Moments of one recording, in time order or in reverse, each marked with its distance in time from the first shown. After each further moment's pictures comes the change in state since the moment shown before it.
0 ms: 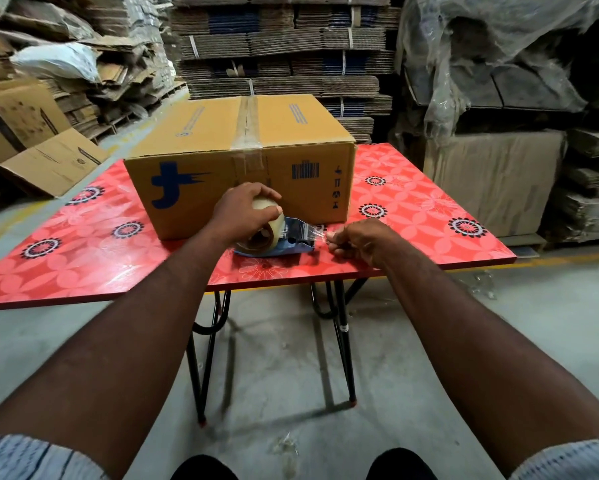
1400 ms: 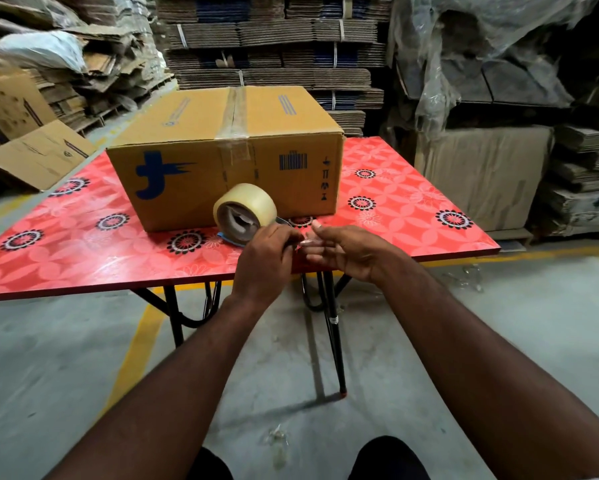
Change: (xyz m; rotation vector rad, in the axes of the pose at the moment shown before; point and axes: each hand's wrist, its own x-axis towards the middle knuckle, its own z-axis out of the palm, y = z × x) left_hand -0.078 0.002 0.090 0.131 0.272 0.369; right_hand -0.026 0.027 -0.002 0.268 -0.327 -0.052
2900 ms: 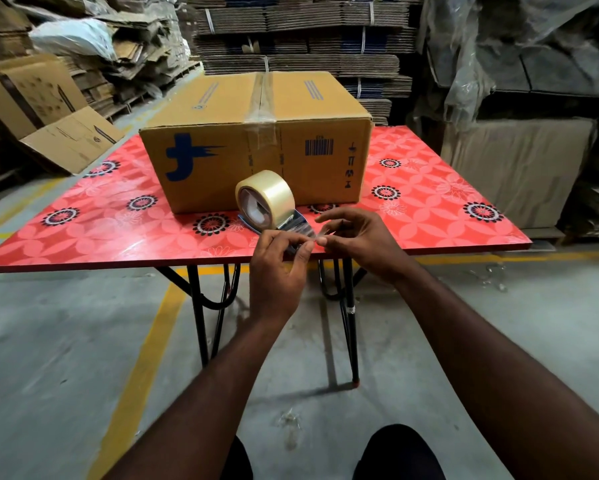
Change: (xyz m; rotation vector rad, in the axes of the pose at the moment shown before) left_hand -0.046 0.020 -0.013 -0.308 0.268 -0.220; right_hand -0.019 0.021 0.006 -0.500 -0.123 -0.588
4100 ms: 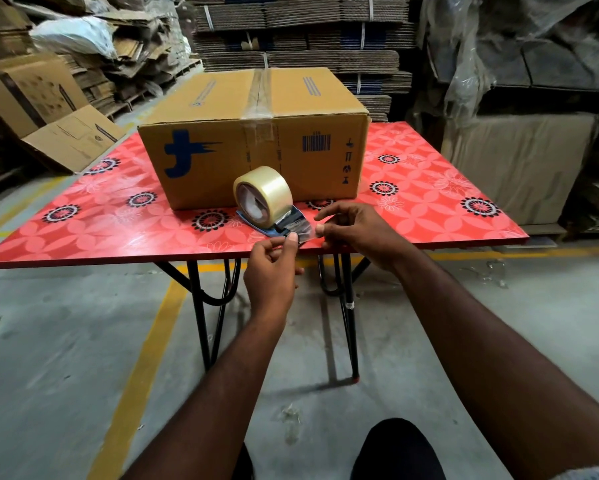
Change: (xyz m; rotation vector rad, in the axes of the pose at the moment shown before) left_hand -0.005 0.022 0.001 -0.280 0.084 -0.735; right_hand 0.011 -0.005 -0.005 0.008 -0.022 0.242
